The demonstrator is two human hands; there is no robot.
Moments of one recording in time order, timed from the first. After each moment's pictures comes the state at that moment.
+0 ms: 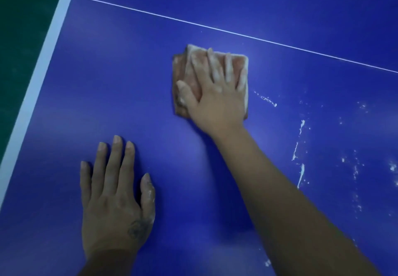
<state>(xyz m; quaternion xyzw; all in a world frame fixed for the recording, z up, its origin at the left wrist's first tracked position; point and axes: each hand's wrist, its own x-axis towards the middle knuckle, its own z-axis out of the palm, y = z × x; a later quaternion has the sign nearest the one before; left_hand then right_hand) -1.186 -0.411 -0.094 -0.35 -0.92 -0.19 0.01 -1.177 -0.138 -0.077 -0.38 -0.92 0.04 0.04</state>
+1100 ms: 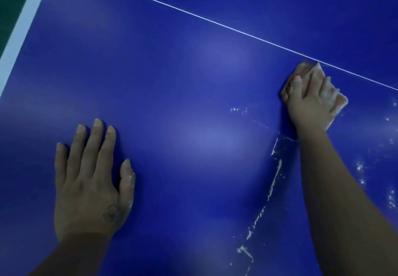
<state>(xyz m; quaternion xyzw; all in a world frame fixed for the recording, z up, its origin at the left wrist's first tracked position) -1.188 -0.413 -0.098 -0.35 -0.91 -0.20 0.00 -1.012 0.019 -0.064 -0.67 -0.74 0.07 -0.01</state>
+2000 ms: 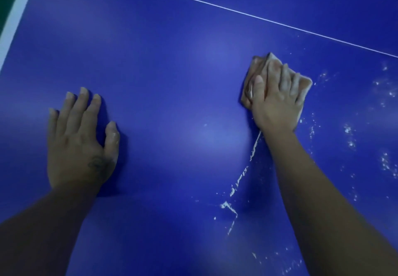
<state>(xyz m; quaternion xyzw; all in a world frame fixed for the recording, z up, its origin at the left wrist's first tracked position) -1.188 -0.413 -0.100 -0.37 -0.91 -0.21 0.06 -0.969 -0.071 -0.072 -0.57 -0.82 0.08 0.01</state>
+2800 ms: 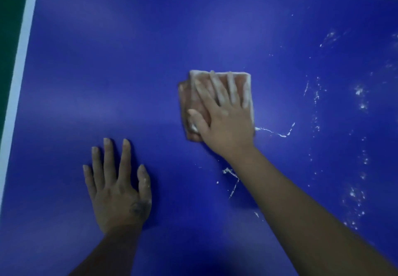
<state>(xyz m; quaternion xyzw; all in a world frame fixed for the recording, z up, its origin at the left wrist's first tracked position) -1.045 -0.484 -0.082 -0.29 -0.95 -0.13 -0.01 -0.963 -0.212 -0.069 -0.34 -0.94 0.07 0.02</state>
